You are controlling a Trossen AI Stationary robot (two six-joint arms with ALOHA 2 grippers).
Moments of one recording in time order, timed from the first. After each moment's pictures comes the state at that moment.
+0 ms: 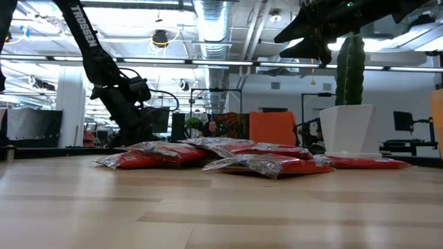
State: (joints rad) left arm 0.98 1.69 0.71 -0.09 0.36 -0.22; right arm -0.05 1.03 0.65 0.11 0.32 0.34
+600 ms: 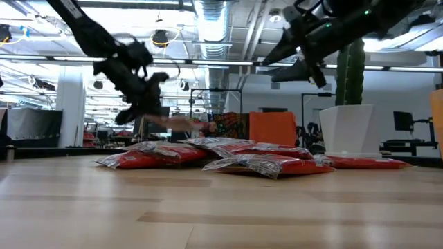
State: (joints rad) left arm 0.87 1.40 0.74 -0.09 0.45 -0.53; right arm -0.10 1.22 0.65 0.21 0.31 0.63
